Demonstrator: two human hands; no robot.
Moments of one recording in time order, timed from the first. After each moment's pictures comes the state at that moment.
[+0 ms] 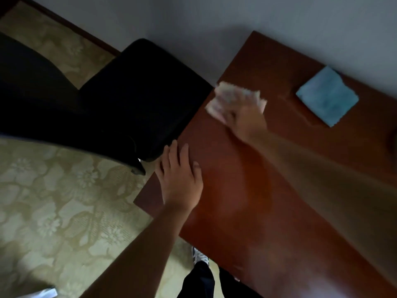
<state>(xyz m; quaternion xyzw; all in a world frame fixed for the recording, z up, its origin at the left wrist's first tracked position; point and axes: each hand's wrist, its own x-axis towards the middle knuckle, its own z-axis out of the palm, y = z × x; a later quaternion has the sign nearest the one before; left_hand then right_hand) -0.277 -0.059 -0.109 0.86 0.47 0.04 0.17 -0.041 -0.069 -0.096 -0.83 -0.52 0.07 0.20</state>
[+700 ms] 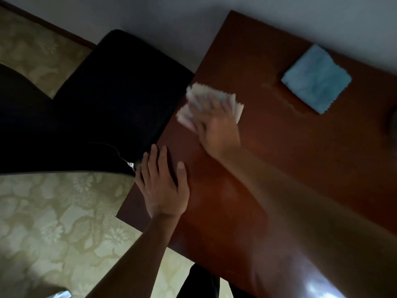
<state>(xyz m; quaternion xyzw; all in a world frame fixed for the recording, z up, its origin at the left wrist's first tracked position) -0.267 -0.060 -0.117 0.84 0.51 0.09 0.16 -0.080 -0.068 -0.113 -0.84 -0.50 0.08 0.21</state>
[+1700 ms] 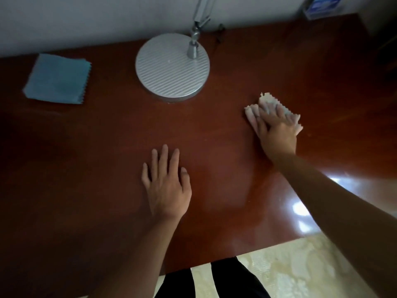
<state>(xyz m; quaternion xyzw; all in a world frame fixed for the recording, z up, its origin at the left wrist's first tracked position) -0.120 -0.408 -0.108 0.98 0.11 0.00 0.15 0.018 -0.659 -0.100 -0.99 0.03 -0.02 0.15</state>
